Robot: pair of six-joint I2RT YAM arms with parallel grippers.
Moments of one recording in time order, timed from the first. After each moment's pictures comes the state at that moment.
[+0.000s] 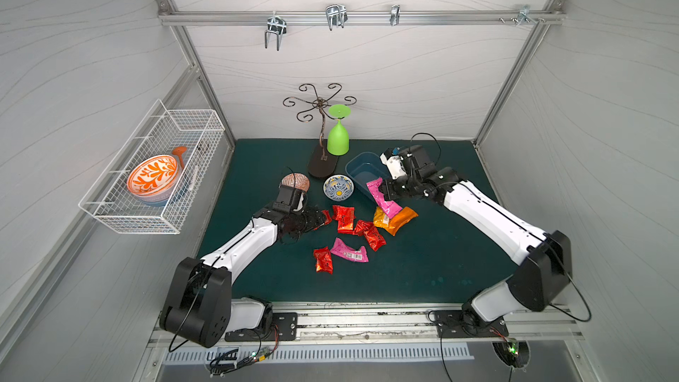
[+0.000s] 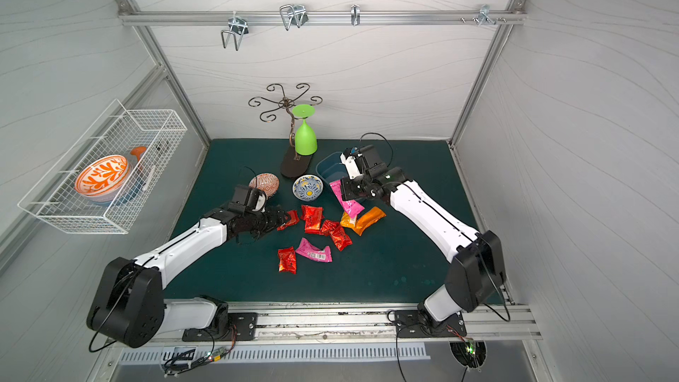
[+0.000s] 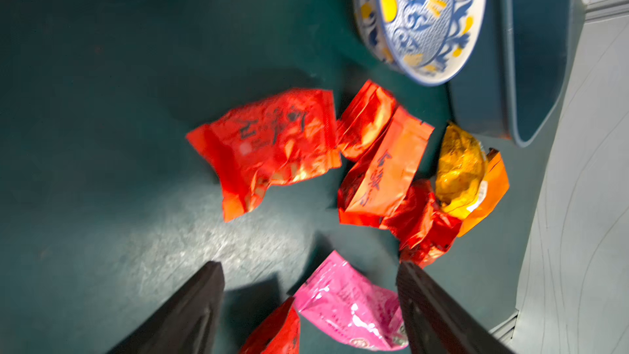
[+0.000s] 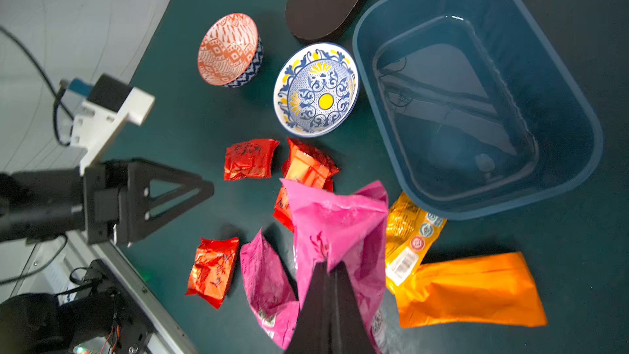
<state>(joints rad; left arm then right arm) -0.29 1.31 0.74 -0.45 0.30 -0.71 0.62 1.56 1.40 -0.65 -0.22 0.24</state>
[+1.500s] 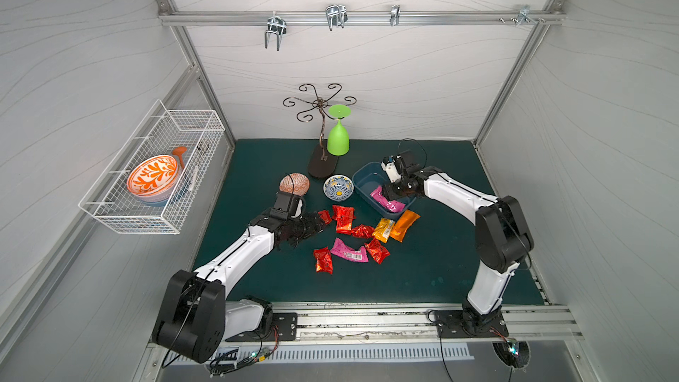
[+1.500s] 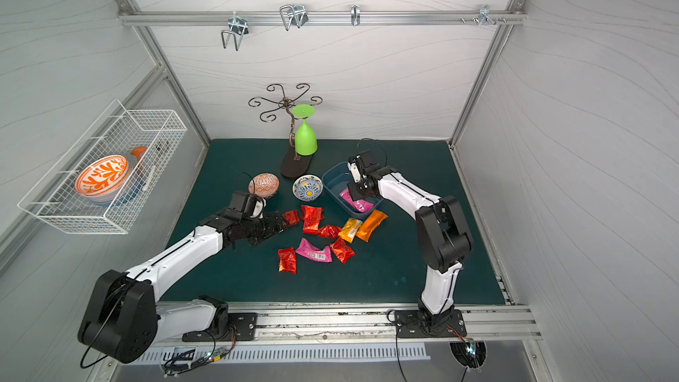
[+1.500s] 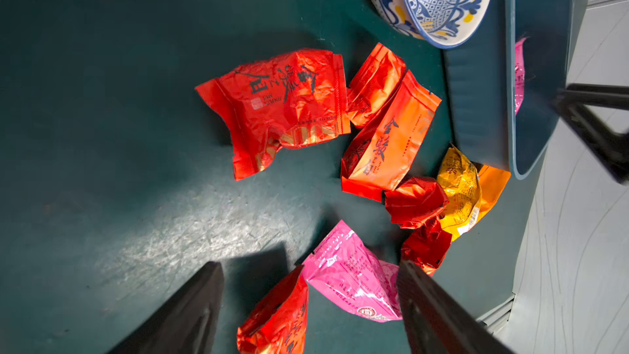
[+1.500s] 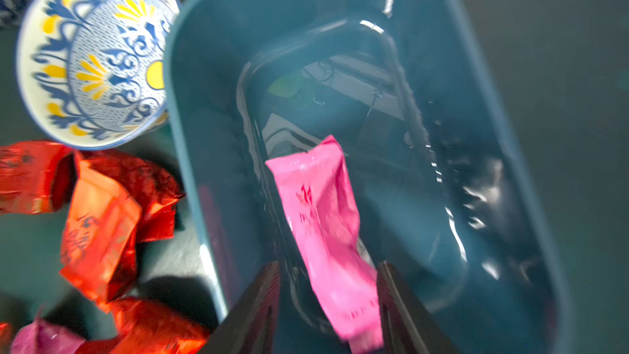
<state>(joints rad) -0.30 1.25 0.70 -0.48 0.32 -0.72 0.51 1.78 1.36 -0.56 -0.06 0.07</state>
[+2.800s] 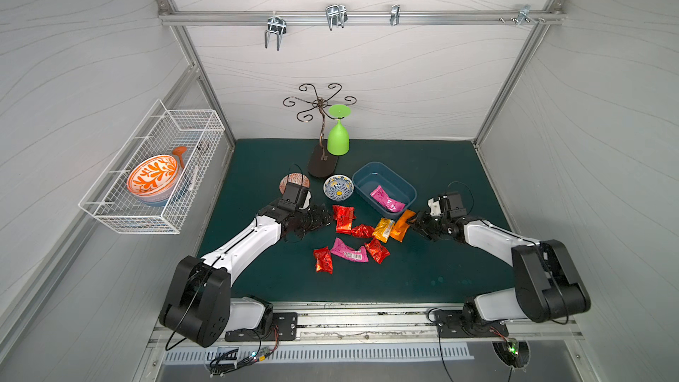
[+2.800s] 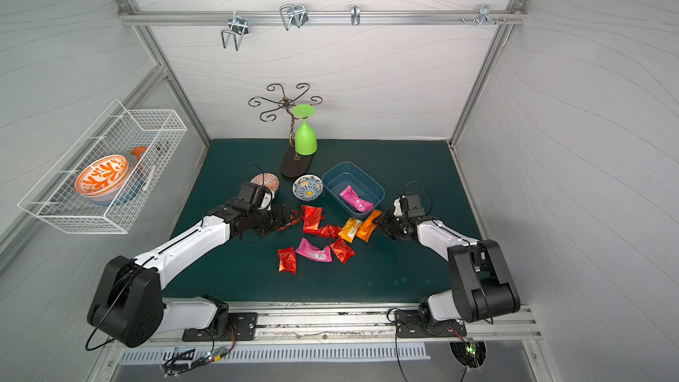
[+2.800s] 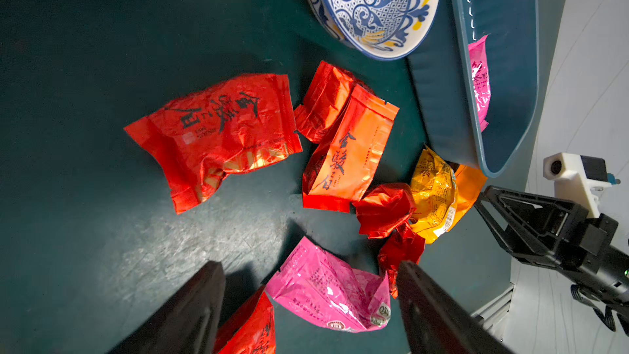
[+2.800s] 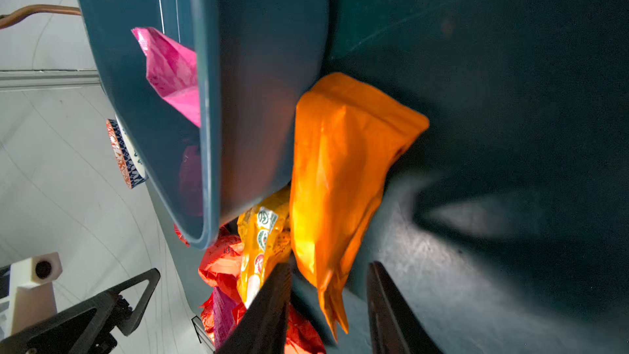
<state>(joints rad) -0.35 1.33 0.81 -0.48 0.30 -0.71 0.25 1.43 0.62 -0.14 -0.47 0.83</state>
